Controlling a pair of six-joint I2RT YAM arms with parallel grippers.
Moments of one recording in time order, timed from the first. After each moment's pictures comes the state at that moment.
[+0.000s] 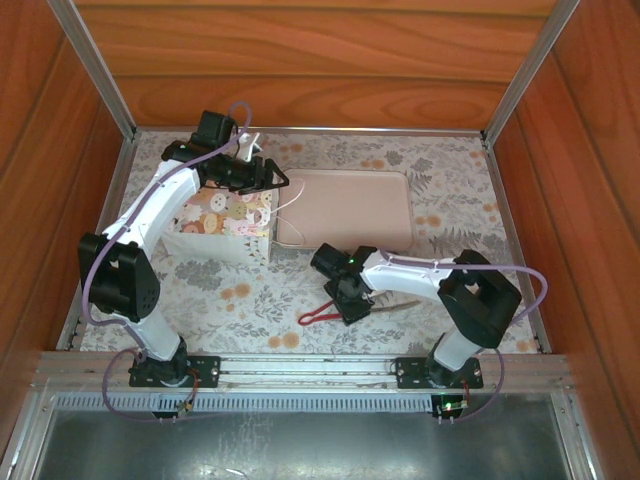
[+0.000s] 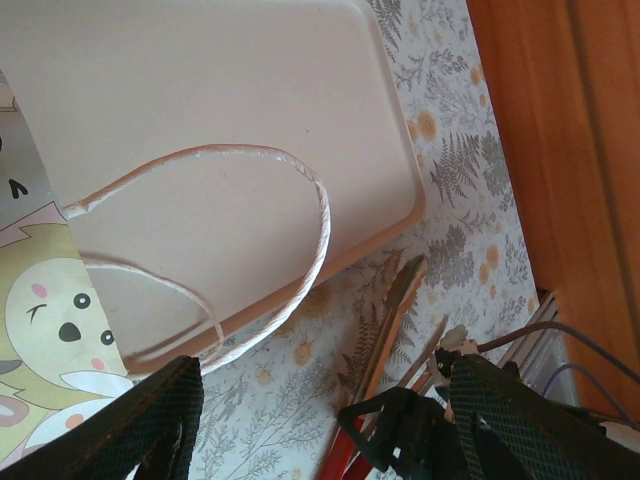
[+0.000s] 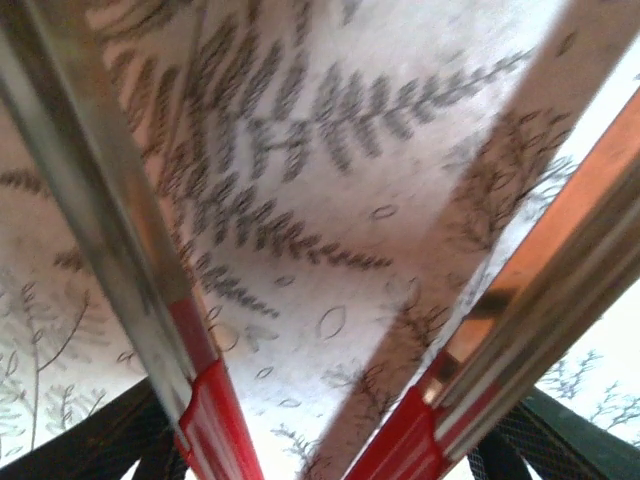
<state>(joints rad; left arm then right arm) -0.32 1.69 1.55 -0.80 0.68 -0.31 0.98 1.61 0.87 -0.78 -0.03 2.00</state>
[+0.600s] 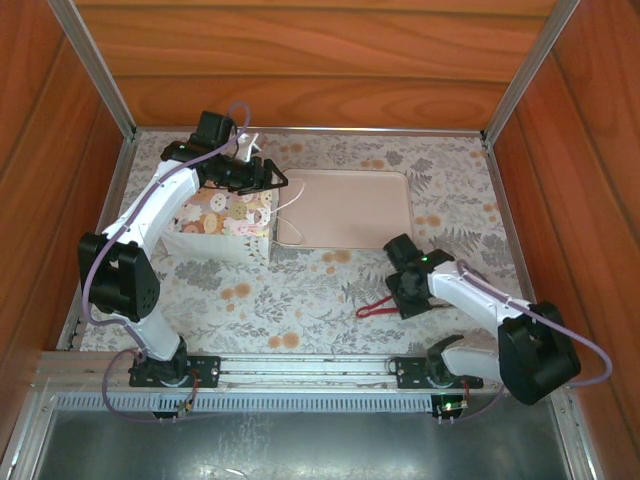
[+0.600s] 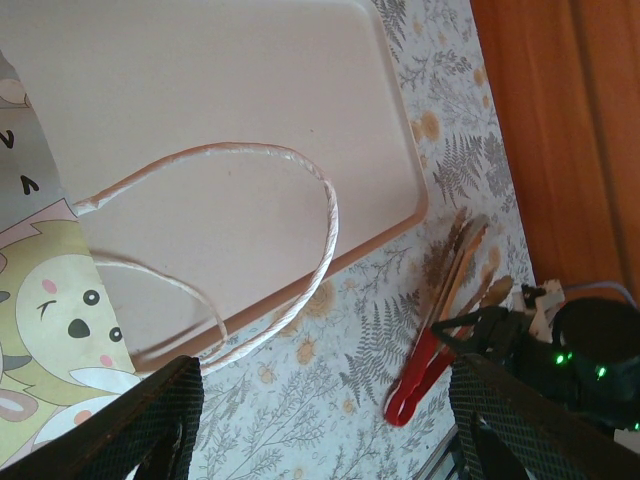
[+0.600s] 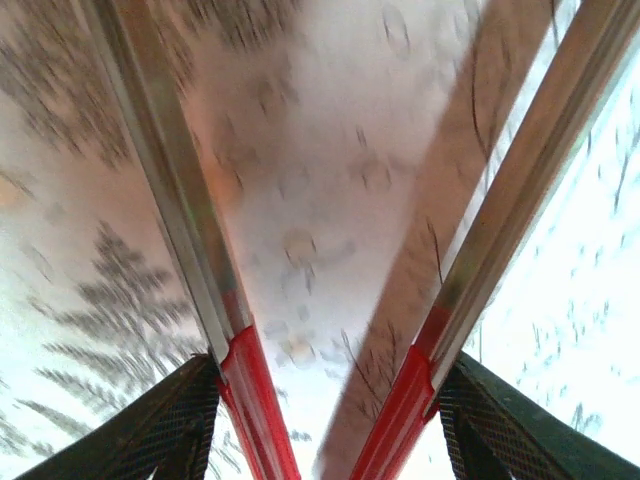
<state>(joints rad) -0.31 1.69 1.55 -0.81 0.68 -0.31 0.47 1.22 0.60 -0.84 0.07 1.61</state>
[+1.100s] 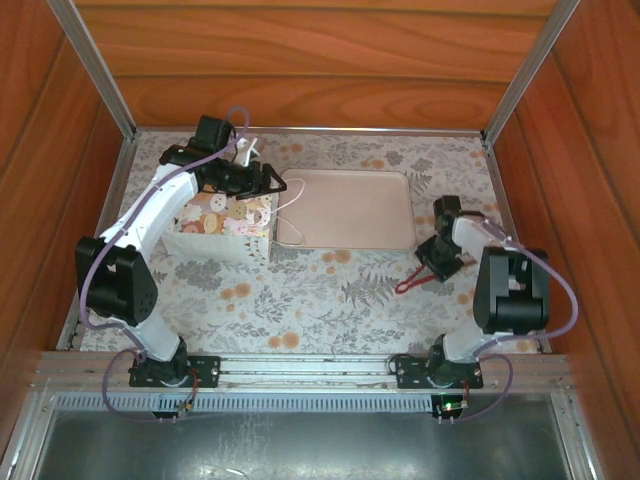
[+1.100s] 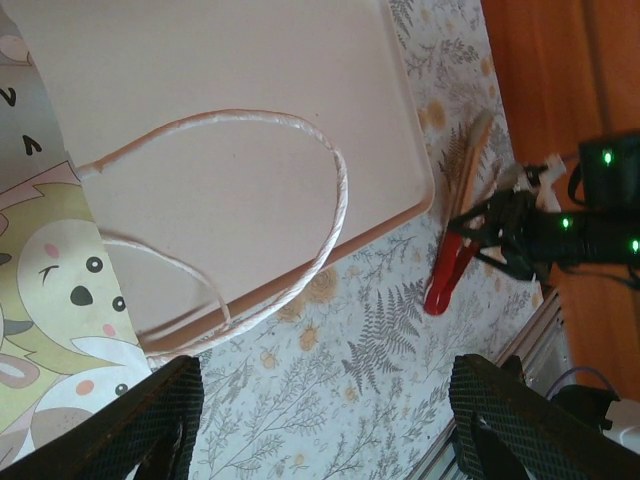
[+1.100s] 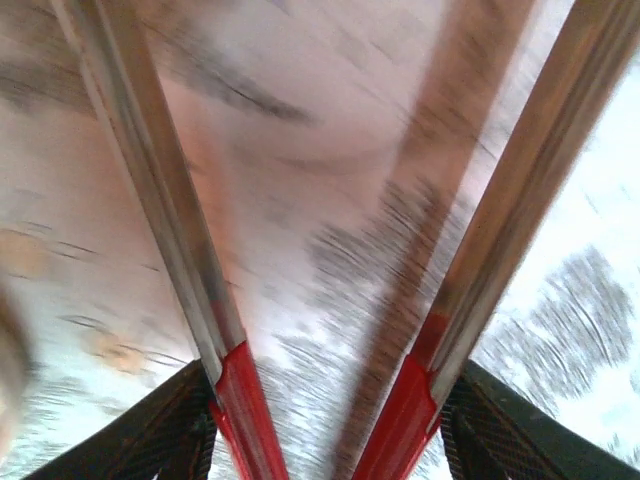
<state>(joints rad) -0.31 1.66 1.50 -0.81 0.68 -0.31 0.02 1.63 0.94 -0.82 0.05 0.82</state>
